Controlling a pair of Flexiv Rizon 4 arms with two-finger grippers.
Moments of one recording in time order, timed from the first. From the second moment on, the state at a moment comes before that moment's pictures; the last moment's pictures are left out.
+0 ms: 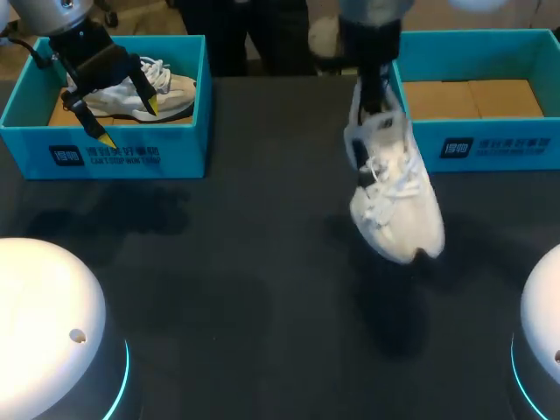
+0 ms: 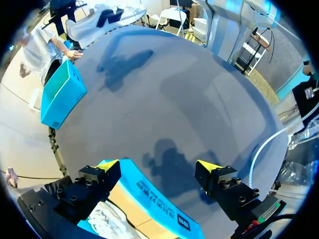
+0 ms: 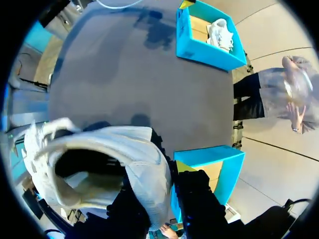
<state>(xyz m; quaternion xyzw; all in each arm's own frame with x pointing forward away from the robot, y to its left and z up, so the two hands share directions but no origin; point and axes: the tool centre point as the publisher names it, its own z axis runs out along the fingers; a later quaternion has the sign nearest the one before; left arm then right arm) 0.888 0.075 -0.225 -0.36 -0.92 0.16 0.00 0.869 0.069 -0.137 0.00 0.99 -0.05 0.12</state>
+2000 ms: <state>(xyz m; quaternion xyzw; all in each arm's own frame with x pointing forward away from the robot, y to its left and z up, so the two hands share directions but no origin) 0.888 0.075 -0.225 -0.36 -0.92 0.16 0.00 1.099 -0.191 -0.120 -0.01 0.98 -0.14 0.14</state>
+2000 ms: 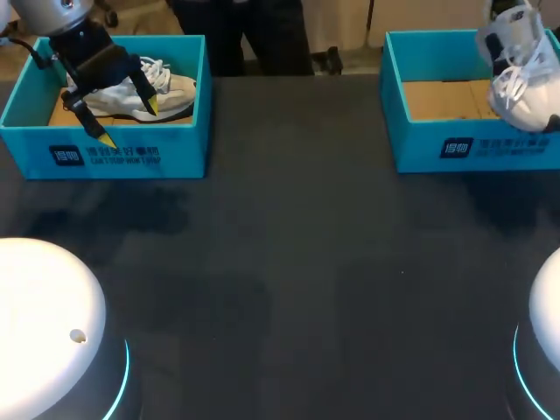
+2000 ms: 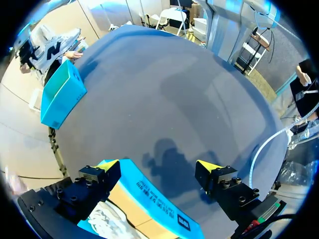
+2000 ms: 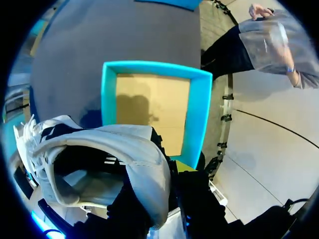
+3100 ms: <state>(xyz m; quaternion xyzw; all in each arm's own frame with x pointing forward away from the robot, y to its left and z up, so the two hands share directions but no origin) 0.888 0.075 -0.225 -0.36 -0.92 0.16 0.00 1.112 -0.290 -0.124 0.40 0.91 -0.08 0.09</state>
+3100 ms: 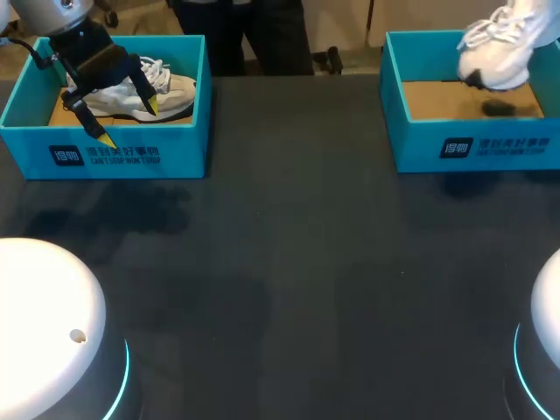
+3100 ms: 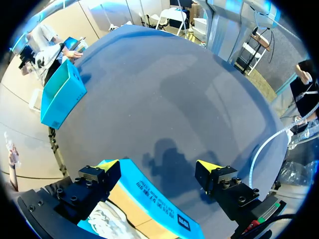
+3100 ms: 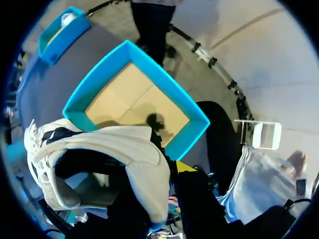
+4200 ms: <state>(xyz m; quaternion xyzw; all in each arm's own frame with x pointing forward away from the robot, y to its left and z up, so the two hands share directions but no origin) 0.888 0.074 -0.225 -0.36 -0.92 0.16 0.00 1.086 -0.321 -0.134 0.65 0.75 -0.09 0.11</state>
